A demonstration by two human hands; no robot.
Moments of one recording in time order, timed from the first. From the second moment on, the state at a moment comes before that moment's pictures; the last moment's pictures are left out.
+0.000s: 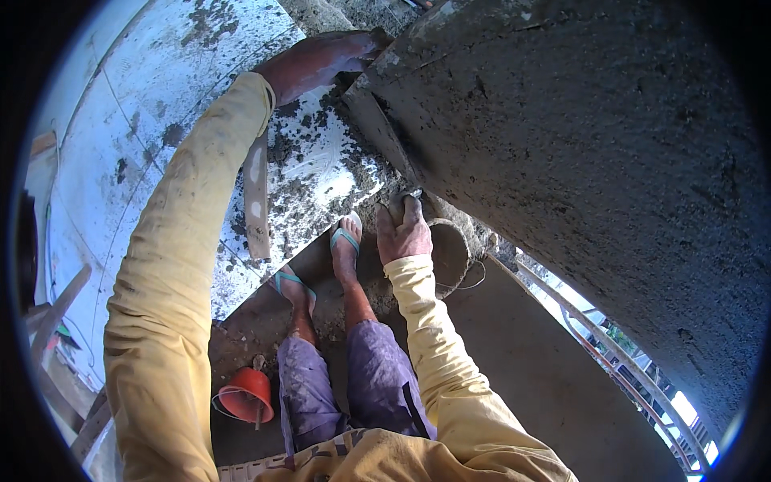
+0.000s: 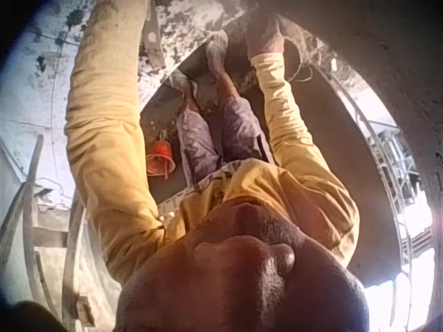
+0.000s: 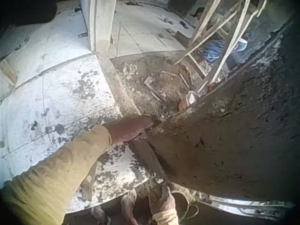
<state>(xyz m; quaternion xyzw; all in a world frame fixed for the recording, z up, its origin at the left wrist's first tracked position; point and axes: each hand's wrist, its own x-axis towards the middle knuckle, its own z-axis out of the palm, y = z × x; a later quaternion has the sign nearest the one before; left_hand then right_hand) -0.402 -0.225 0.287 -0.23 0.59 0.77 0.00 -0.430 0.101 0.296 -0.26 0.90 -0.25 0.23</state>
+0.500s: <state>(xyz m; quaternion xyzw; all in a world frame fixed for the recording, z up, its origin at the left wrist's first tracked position) -0.405 -0.219 0.282 -0.25 0.59 0.76 -0.02 -0.446 0.105 0.360 -0.44 0.83 -0.30 0.13</state>
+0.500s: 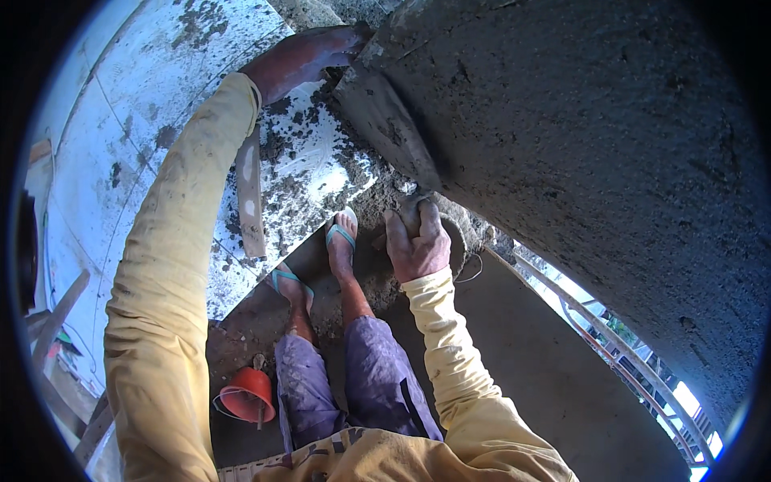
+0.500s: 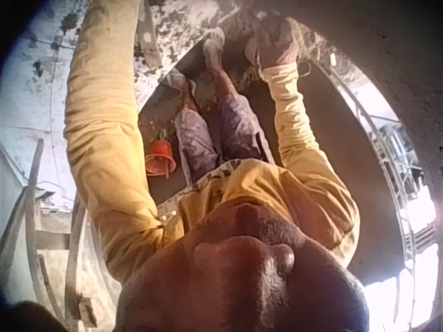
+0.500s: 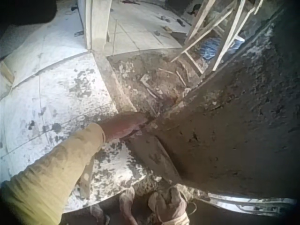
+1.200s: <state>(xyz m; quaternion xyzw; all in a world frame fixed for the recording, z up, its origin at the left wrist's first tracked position) -0.379 -0.203 0.257 -0.24 0.60 0.76 -0.10 -0.461 0.140 0.329 -0.31 0.88 -0.29 0.23</state>
